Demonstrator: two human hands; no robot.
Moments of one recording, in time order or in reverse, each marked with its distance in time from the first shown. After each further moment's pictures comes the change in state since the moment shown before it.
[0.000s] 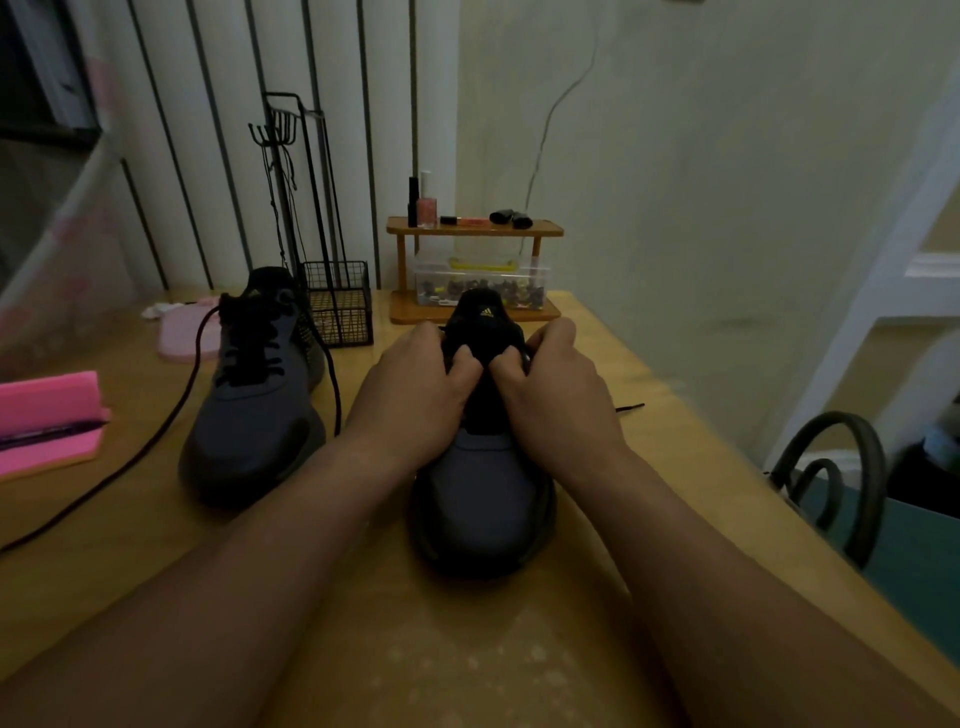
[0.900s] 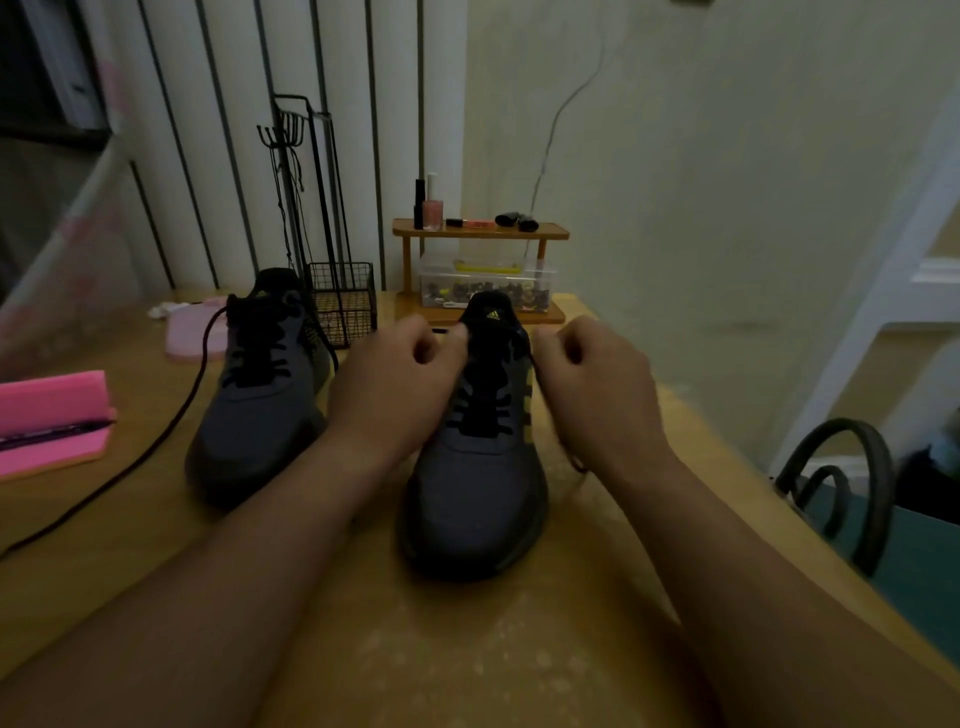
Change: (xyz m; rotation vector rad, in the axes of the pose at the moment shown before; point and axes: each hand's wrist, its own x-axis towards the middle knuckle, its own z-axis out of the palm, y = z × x) left_hand -0.001 -0.014 -0.011 -0.104 0.214 0.062; right_hand 0.004 0.014 -0.016 0.041 0.184 -0.110
